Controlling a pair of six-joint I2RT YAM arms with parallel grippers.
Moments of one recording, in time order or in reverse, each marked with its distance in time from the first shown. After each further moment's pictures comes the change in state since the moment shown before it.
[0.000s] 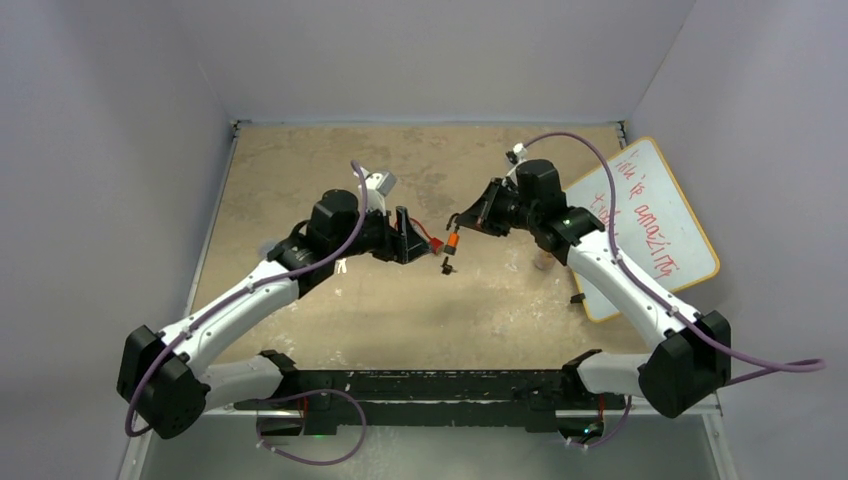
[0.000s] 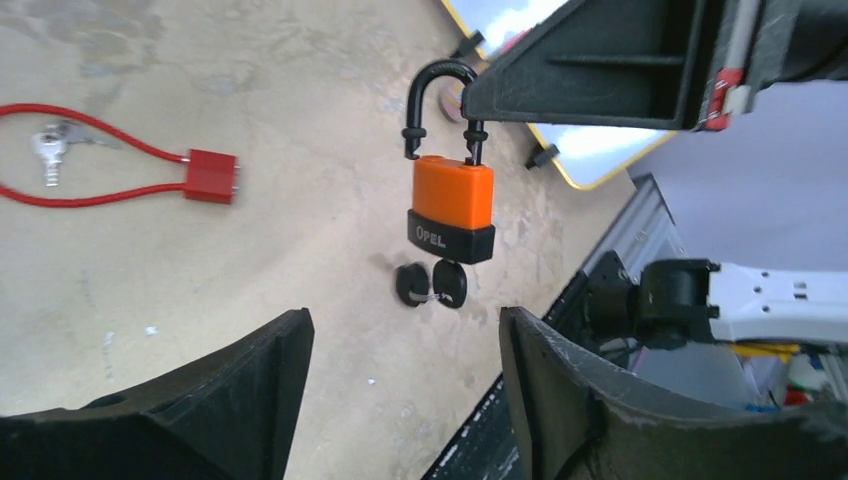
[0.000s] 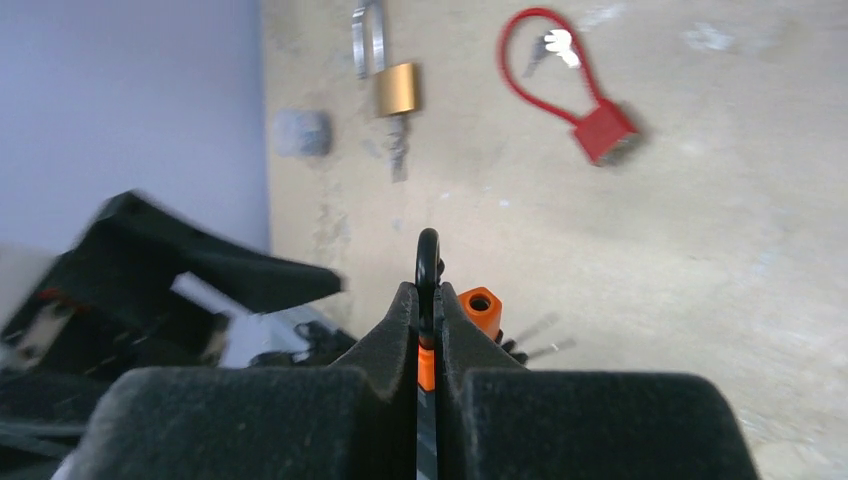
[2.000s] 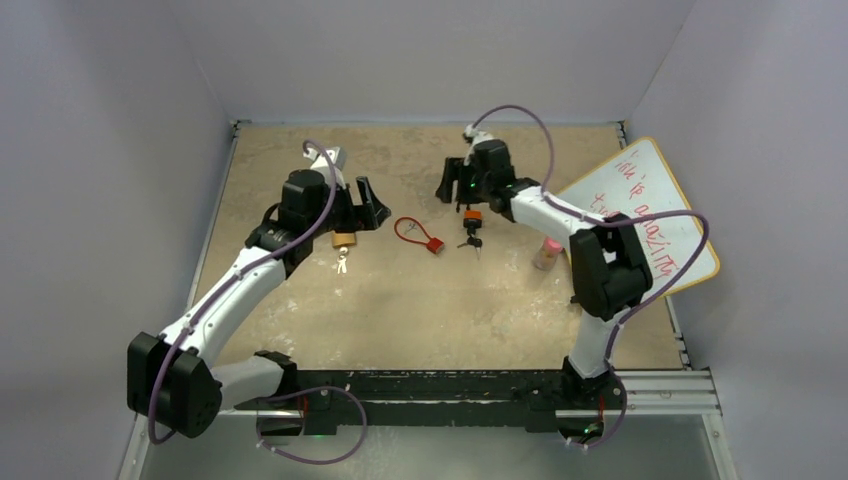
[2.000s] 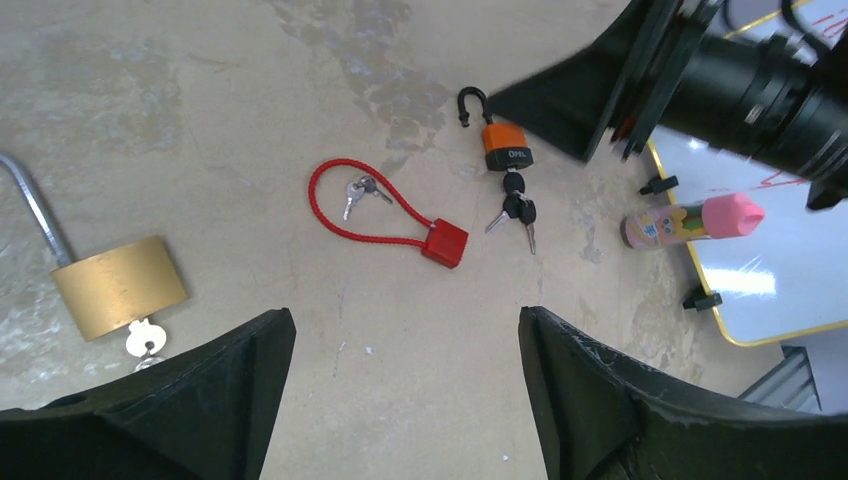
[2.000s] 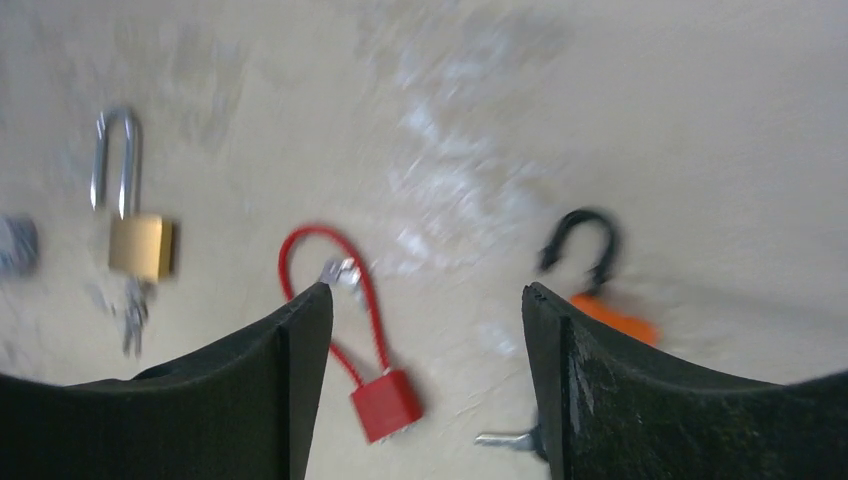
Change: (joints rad) left arm 0.261 0.025 0.055 -0.109 -0.186 0.069; right arm -0.064 0.563 0.222 0.298 0.222 -0.449
